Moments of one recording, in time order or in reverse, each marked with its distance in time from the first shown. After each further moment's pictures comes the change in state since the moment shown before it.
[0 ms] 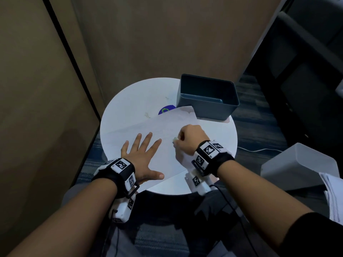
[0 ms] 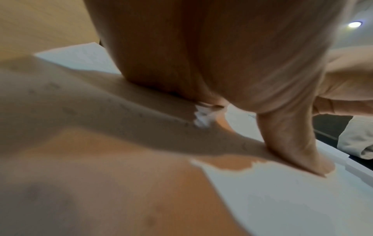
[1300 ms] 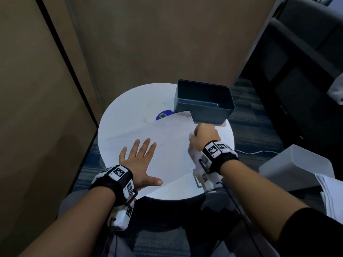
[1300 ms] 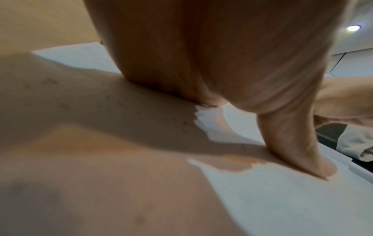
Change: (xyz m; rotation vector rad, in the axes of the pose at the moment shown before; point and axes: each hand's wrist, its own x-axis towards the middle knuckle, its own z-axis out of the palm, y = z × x) left_hand 0.000 -0.003 0.002 0.004 0.017 -0.013; right_hand 0.012 0.024 -0.020 -0.066 0.184 0.155
